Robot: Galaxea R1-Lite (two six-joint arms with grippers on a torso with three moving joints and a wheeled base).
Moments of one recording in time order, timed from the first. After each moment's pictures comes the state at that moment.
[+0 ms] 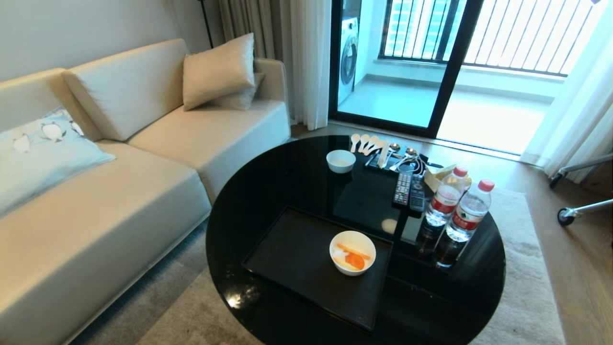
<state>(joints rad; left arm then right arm) 0.00 0.00 0.00 -0.01 0.01 -0.08 0.04 0.71 -0.47 -0.13 0.27 -0.45</state>
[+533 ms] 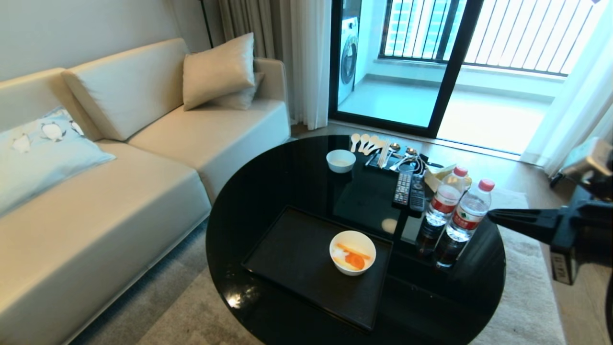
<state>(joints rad) 0.00 0.00 0.00 -0.01 0.01 -0.08 0.28 1.20 -0.70 -0.14 0.29 -0.41</state>
